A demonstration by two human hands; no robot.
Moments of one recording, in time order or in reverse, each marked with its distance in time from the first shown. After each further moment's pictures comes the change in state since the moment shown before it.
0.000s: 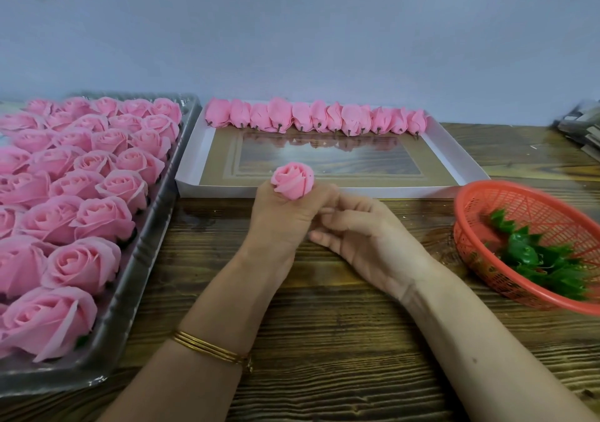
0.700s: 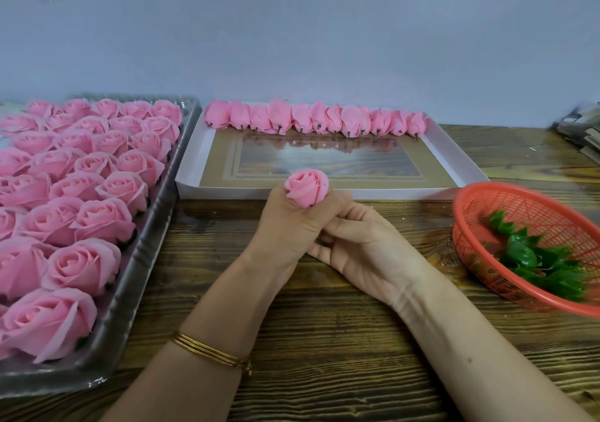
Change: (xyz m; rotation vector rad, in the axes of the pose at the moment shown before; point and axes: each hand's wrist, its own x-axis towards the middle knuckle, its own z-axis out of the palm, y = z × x) left_hand -0.001 -0.005 0.001 0.011 -0.130 0.017; right_hand 0.002 0.008 0.005 0.178 -0.049 0.030
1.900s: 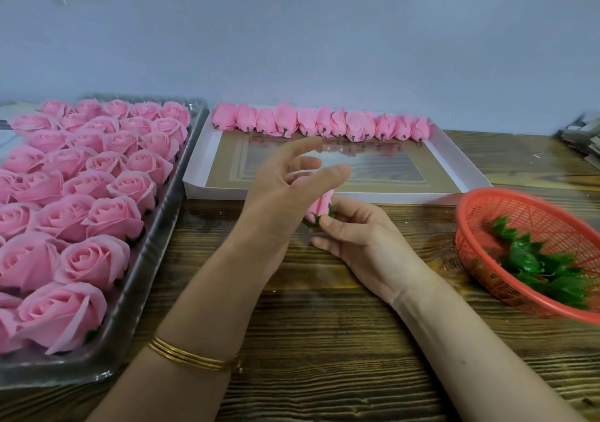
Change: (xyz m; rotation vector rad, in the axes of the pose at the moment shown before) left_hand 0.000 0.036 -0.009 0.047 0.071 -0.075; right_hand -0.001 -0.003 -0.001 -0.202 0.061 -0.076
